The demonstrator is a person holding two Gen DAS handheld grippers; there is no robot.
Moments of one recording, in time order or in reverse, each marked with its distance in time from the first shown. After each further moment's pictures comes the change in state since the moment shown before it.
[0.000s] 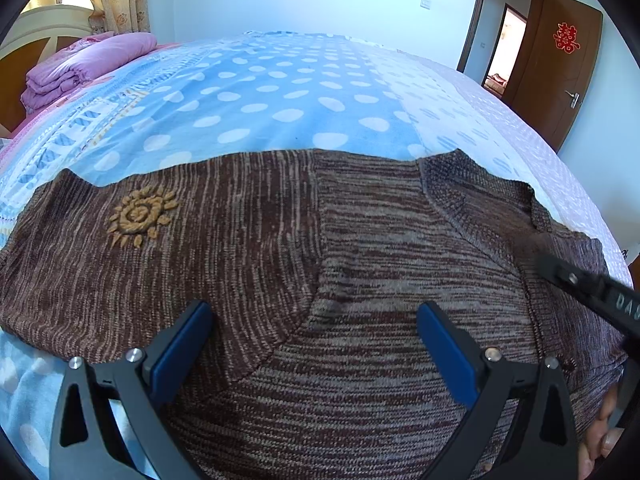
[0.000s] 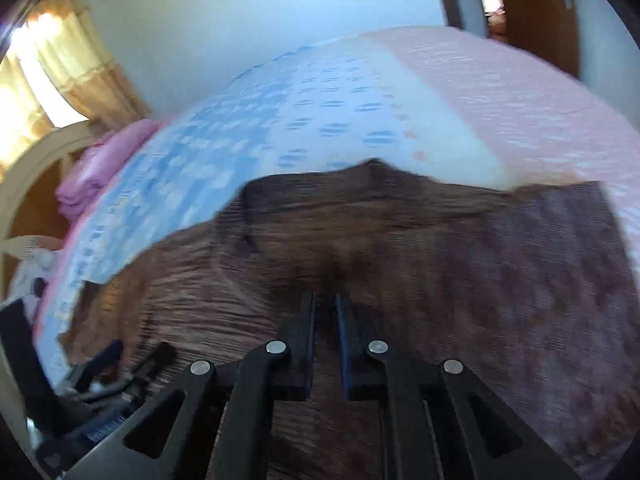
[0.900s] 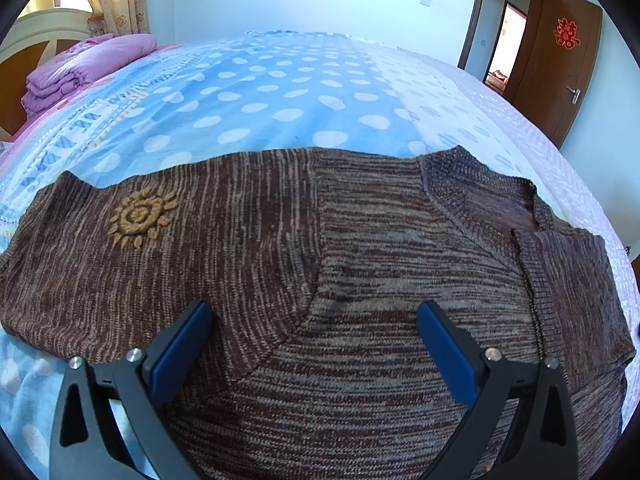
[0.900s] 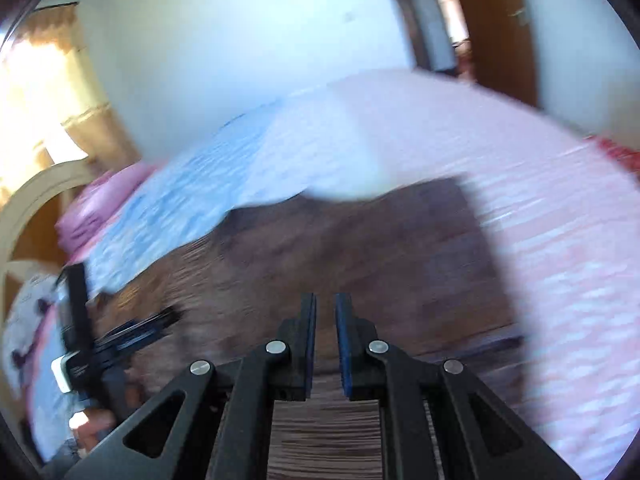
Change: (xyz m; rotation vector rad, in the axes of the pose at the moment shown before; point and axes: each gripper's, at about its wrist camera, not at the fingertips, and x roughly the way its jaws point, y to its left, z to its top) left arm 0.001 -0.004 0.001 0.016 0.006 0.022; right arm -0.137 -0.055 -0.048 0.044 -0.197 -0.181
